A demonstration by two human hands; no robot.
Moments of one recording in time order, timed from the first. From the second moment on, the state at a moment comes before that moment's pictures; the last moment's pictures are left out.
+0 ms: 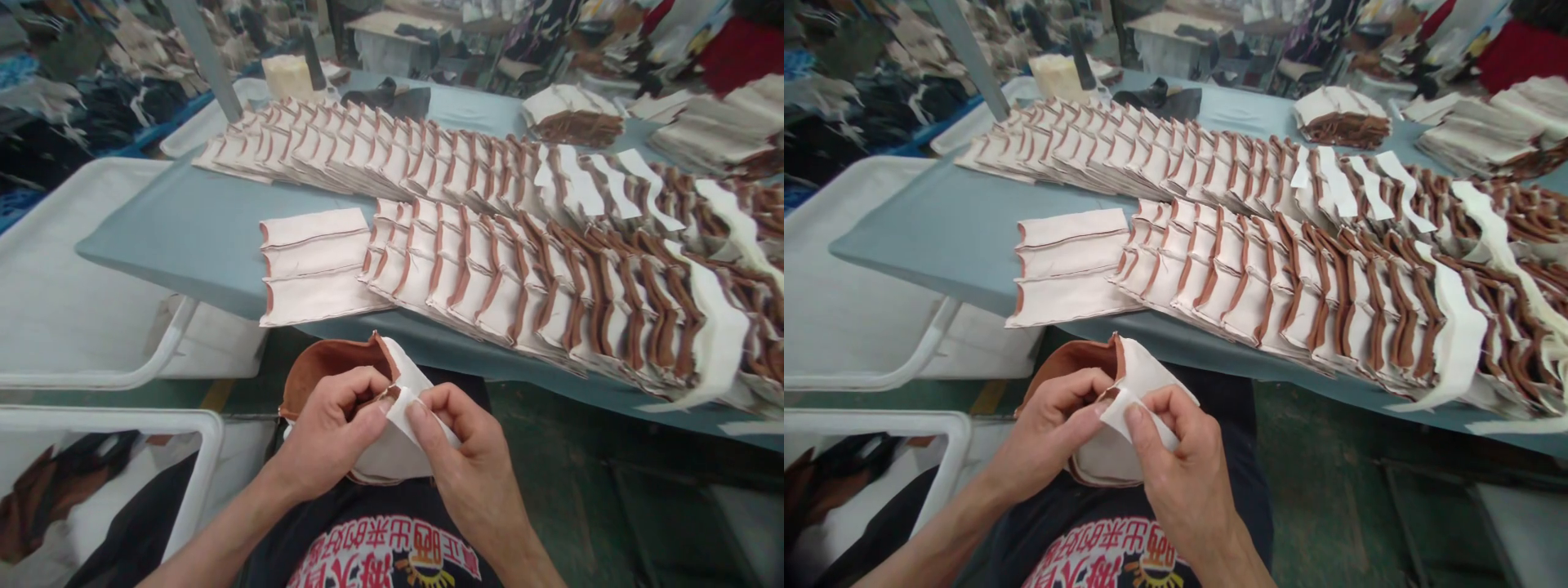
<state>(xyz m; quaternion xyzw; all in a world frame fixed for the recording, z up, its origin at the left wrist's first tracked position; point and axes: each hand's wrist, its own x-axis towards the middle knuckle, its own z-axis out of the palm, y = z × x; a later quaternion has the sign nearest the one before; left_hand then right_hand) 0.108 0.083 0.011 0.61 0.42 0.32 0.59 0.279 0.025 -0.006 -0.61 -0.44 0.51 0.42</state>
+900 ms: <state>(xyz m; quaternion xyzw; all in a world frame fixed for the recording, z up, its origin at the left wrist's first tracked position) 0.118 0.081 0.008 0.56 0.44 0.31 0.62 0.275 0.038 -0.014 -0.60 -0.57 0.29 0.48</state>
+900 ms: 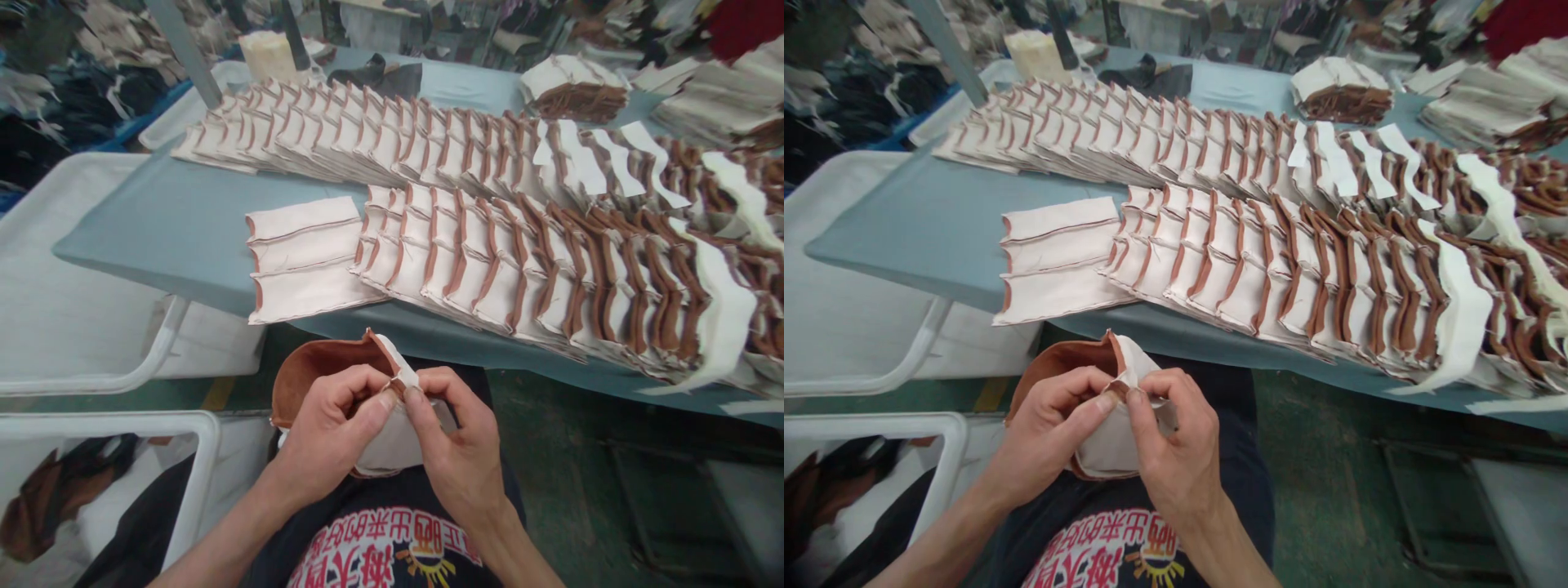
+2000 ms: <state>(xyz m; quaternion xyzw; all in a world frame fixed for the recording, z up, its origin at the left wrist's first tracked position) 0.104 0.092 -0.001 0.56 0.39 0.26 0.68 0.284 0.037 0.001 -0.61 -0.42 0.59 0.31</state>
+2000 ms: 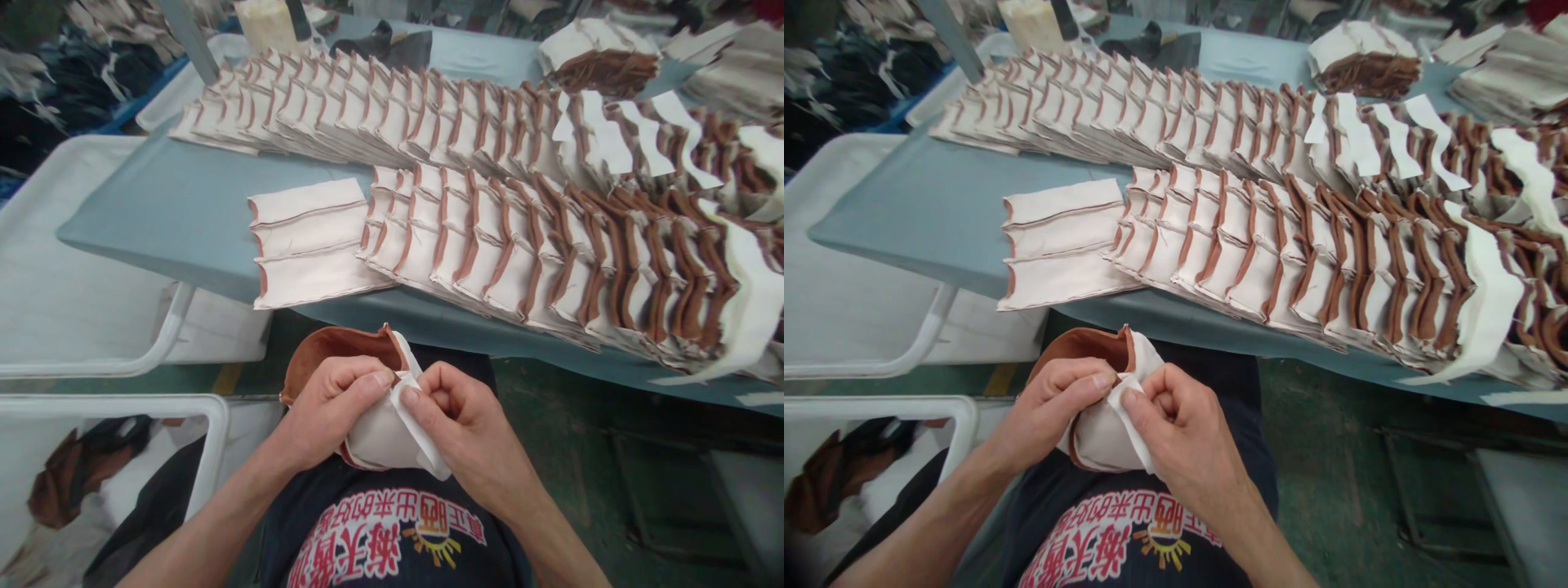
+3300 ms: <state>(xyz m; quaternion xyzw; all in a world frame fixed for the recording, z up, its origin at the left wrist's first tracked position) 0.104 0.085 -0.005 0.56 0.42 0.25 0.67 0.292 0.044 -0.009 -0.60 -0.46 0.58 0.30</state>
